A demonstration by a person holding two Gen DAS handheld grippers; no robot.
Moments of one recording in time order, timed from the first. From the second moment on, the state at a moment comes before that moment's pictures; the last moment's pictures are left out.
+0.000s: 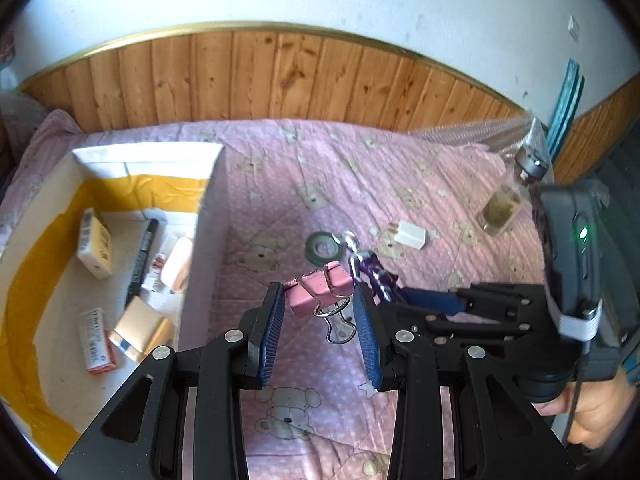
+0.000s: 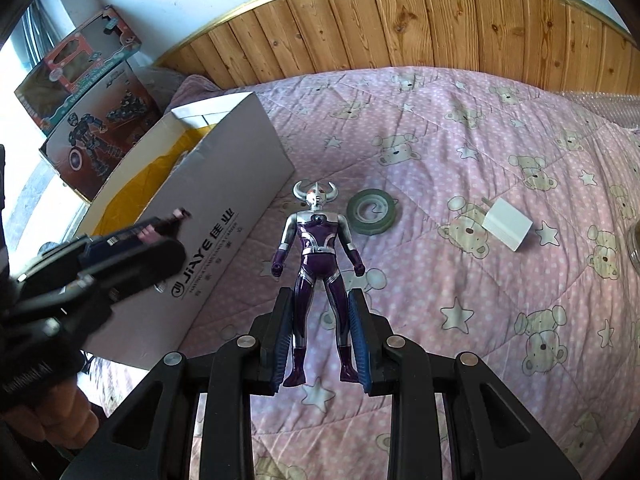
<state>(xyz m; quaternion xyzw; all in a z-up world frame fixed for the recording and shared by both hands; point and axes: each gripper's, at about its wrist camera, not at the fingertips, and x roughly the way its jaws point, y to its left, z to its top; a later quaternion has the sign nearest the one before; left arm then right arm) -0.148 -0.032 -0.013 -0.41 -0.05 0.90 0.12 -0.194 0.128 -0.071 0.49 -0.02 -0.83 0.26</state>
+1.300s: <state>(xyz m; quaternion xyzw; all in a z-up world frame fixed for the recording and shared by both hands) -0.052 -0.185 0.098 -0.29 -0.14 0.95 0.04 -0.104 0.068 0.008 0.38 0.01 -0.86 0.35</state>
